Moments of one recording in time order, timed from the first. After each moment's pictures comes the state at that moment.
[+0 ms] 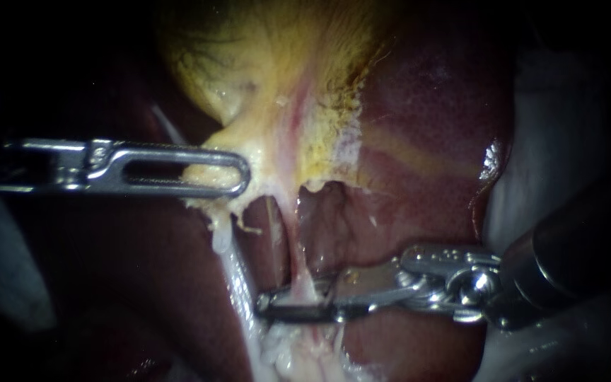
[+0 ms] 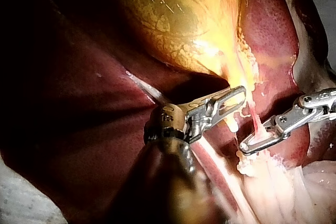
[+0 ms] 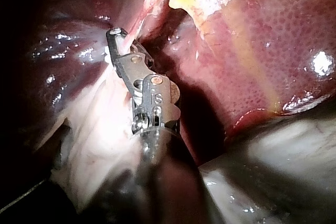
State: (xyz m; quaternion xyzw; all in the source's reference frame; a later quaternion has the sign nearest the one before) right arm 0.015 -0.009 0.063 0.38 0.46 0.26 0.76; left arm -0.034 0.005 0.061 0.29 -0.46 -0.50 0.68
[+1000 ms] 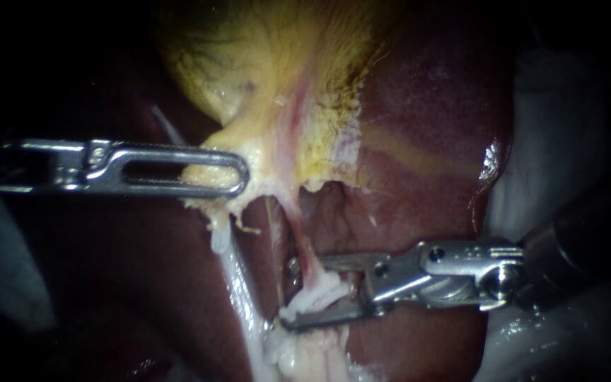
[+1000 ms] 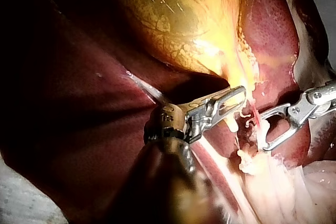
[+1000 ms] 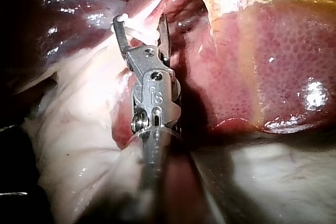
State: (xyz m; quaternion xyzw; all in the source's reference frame) right arm 0.011 -0.008 0.062 0.28 0.53 0.16 0.78; left arm -0.034 0.005 0.061 0.29 -0.46 -0.50 0.68
